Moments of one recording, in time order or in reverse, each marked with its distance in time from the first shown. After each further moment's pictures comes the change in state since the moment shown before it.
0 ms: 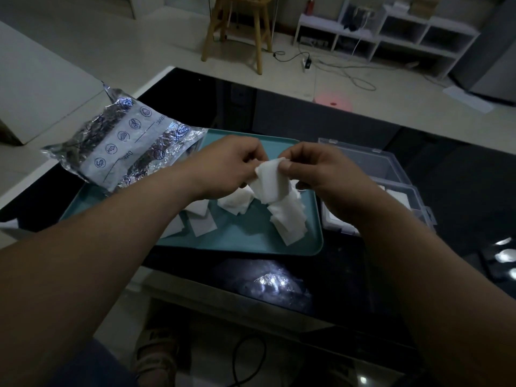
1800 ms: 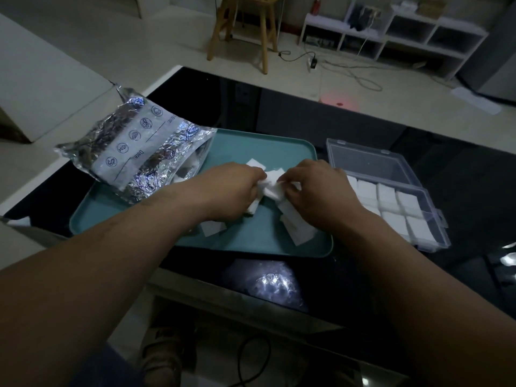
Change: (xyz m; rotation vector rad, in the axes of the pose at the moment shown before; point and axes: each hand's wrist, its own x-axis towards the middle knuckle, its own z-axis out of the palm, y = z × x) left_hand -0.012 -0.020 0.011 0.561 -0.187 -0.002; right_hand 0.008 0.021 0.028 -1.030 0.131 -0.145
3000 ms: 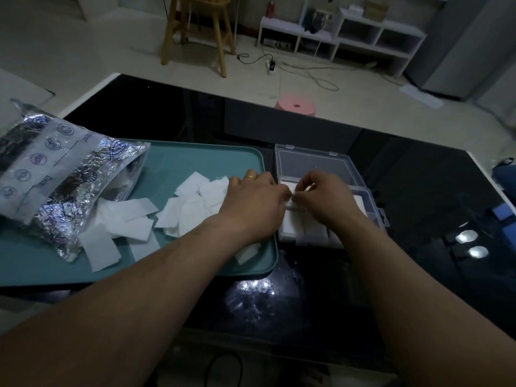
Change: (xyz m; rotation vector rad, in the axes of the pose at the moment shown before) left_hand 0.081 0.112 0.047 -0.053 0.183 0.065; right_hand -0.013 0.107 -0.008 0.385 0.030 0.569
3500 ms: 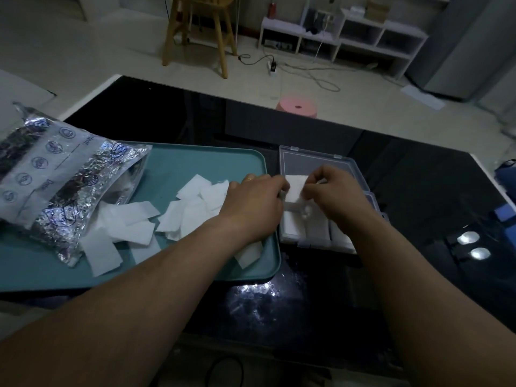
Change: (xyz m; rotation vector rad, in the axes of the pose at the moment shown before) left_hand 0.004 -0.003 -0.001 -0.183 0.039 -0.079; right_hand 0.001 -0.005 -0.012 0.313 -0.014 0.067
